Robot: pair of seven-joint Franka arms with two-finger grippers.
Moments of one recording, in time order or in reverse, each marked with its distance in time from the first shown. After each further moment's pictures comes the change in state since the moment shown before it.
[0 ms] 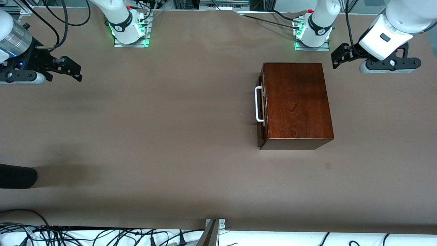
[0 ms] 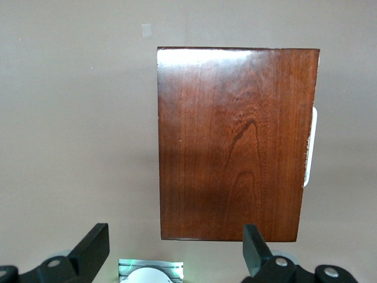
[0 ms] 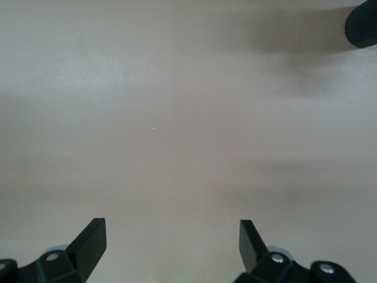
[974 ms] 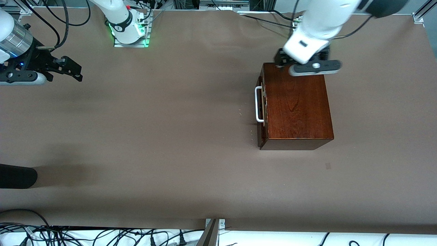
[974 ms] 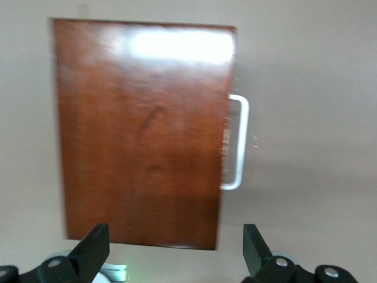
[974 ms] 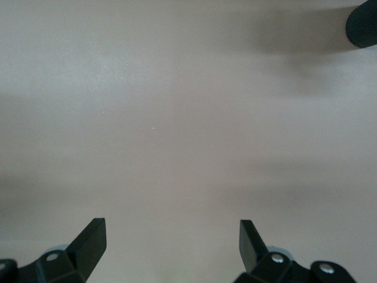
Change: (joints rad) left arm -0.082 0.141 -0.252 -0.004 0.000 0.142 -0.364; right arm 0.000 0.000 0.002 -0.001 0.000 0.001 0.001
